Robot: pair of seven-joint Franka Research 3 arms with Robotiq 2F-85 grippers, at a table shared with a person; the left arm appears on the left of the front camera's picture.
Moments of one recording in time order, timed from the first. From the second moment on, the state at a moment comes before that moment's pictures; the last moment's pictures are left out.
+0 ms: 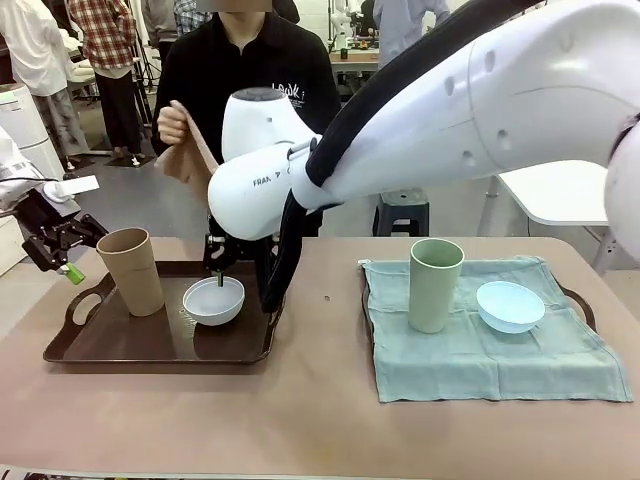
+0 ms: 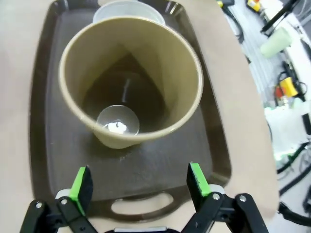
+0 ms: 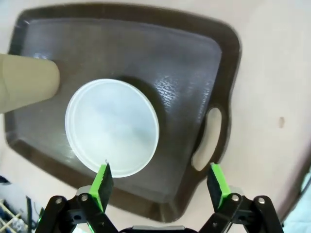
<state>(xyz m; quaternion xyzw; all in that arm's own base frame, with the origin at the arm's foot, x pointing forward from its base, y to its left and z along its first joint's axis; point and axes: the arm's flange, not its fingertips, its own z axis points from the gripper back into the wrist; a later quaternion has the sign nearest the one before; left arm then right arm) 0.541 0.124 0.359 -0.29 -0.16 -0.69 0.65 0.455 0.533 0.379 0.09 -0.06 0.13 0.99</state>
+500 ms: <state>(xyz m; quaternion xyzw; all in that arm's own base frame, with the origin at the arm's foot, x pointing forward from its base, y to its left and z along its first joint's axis) 0.548 0.123 0.340 -0.30 -0.21 -0.67 0.65 0.466 0.539 0.361 0.07 -0.04 0.13 0.99</state>
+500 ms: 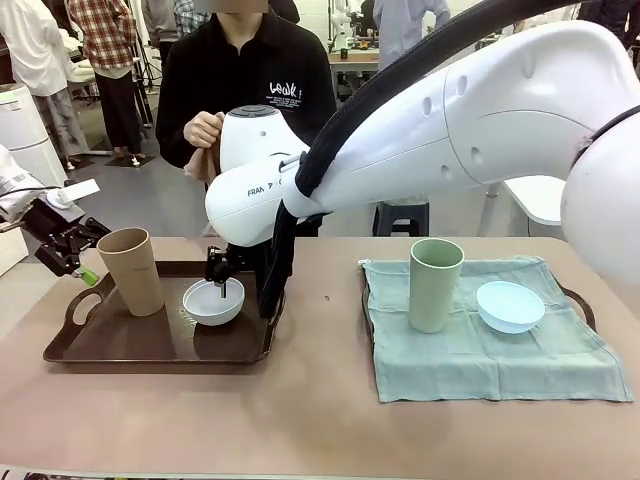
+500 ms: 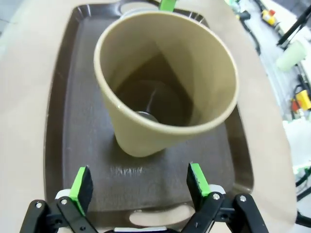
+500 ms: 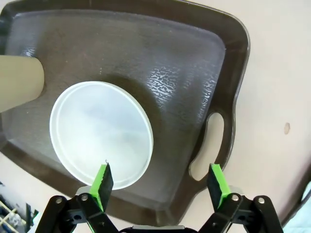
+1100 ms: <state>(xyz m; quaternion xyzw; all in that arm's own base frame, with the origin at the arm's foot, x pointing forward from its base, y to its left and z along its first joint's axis) 0.544 0.106 0.337 -0.33 -0.21 -0.69 0.61 0.471 0.555 0.346 0.08 -0.04 0.16 0.98</state>
